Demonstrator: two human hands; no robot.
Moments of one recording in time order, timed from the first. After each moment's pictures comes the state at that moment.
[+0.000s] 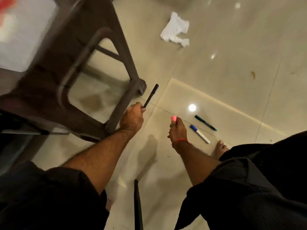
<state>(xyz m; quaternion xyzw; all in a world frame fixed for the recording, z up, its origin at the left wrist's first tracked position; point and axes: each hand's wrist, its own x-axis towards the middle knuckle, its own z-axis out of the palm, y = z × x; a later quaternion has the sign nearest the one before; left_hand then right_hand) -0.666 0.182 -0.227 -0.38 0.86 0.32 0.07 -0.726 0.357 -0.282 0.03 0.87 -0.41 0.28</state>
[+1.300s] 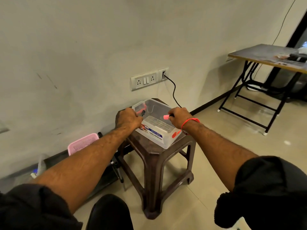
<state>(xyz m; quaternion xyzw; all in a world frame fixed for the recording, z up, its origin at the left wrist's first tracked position) -0.496 -0.006 0.160 -0.57 0.75 0.25 -0.23 -0.693 0.081 0.165 -0.55 0.81 -0.18 0.10</state>
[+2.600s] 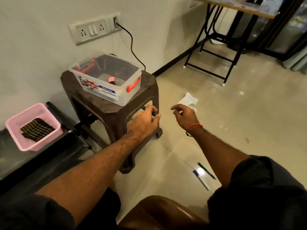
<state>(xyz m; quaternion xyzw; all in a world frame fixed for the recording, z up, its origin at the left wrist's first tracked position) -0.588 0.186 0.050 -0.34 0.87 0.32 -0.13 -0.765 0.280 0.019 -0.37 0.84 -0.38 0.11</state>
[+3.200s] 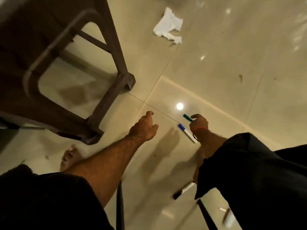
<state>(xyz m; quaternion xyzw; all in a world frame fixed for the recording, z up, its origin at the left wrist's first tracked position) -0.685 0.257 -0.237 -0.33 0.82 0.41 0.23 -0.845 0.438 -0.273 0.06 0.94 -0.18 0.27</state>
